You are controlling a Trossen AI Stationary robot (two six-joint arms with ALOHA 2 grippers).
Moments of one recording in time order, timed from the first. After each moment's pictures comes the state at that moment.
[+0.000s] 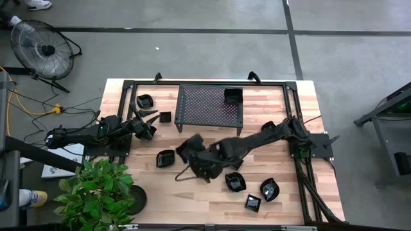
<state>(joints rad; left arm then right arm) 0.07 0.01 0.01 0.06 -0.43 0.74 0.28 2.09 1.95 -0.90 0.34 -0.49</state>
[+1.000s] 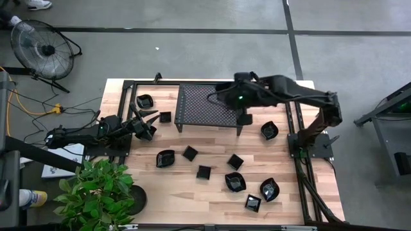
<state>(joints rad) 0.07 0.01 0.01 0.06 -0.43 0.74 -0.08 1.63 1.95 -1.31 0.36 -0.32</state>
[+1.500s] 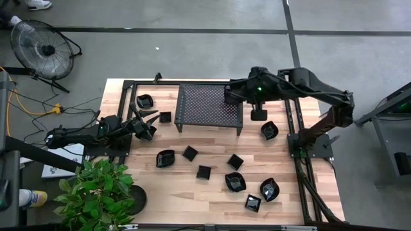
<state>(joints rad) 0.07 0.01 0.01 0.06 -0.43 0.74 -0.14 1.49 1.90 -1.40 0.30 -0.29</state>
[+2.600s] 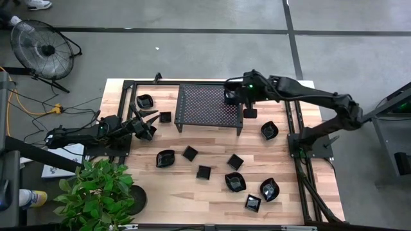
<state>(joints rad) 0.07 0.01 0.01 0.06 -0.43 0.74 -0.37 1.38 1.29 -0.80 0.15 -0.50</state>
